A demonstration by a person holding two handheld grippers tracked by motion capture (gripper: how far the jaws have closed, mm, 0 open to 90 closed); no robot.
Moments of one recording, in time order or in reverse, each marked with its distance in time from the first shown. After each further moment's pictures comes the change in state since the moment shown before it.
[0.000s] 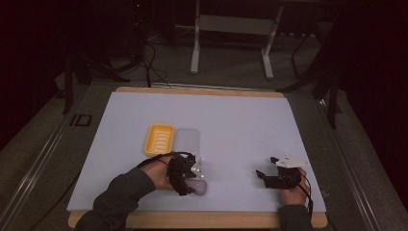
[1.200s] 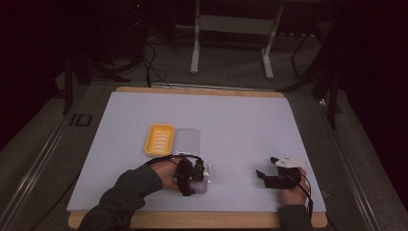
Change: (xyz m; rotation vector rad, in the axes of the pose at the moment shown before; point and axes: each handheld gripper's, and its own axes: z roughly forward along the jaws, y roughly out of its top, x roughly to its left) left arm 0.000 0.019 0.025 0.210 -0.049 0.044; right arm 0.000 0.000 0.000 0.002 0.001 -0.002
